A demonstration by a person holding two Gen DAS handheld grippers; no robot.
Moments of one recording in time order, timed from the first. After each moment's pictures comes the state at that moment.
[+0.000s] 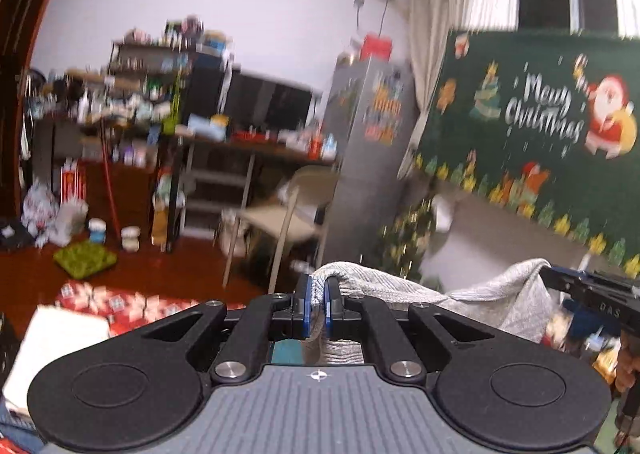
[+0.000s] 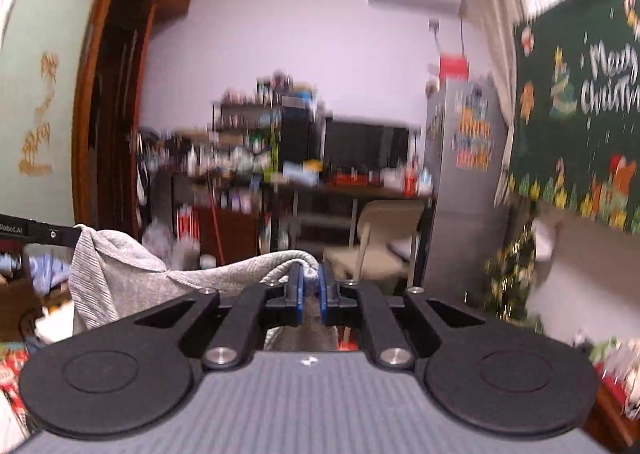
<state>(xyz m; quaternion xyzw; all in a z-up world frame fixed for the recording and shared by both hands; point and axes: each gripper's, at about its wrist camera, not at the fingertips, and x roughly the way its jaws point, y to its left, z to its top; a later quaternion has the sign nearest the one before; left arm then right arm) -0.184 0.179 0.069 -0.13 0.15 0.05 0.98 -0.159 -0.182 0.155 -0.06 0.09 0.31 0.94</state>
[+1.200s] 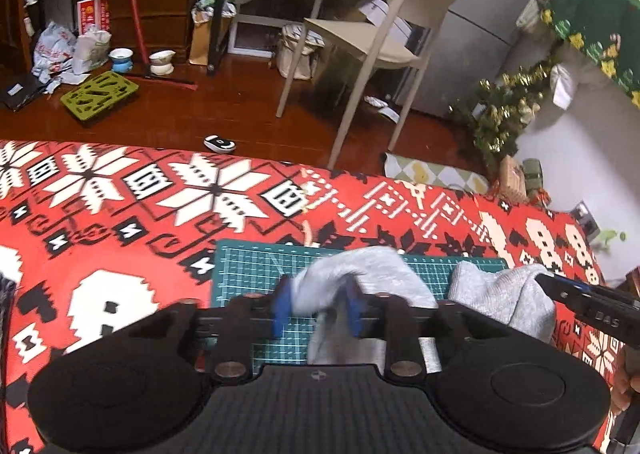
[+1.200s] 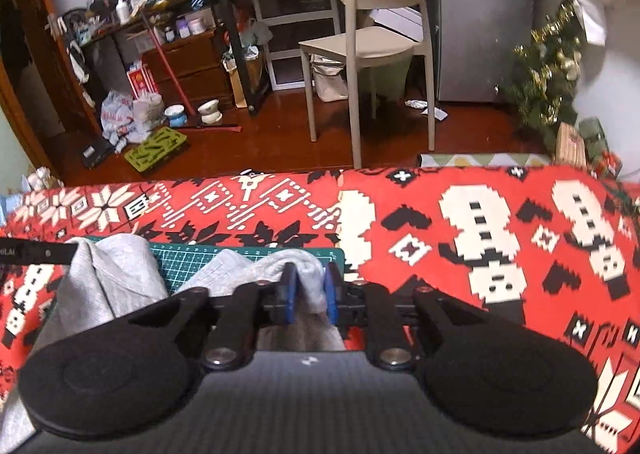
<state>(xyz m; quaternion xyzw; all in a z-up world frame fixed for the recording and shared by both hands) 0.093 0.289 -0.112 -0.20 0.39 0.12 0.89 0.274 0.039 -0.160 -0.02 0.38 0.28 0.88</state>
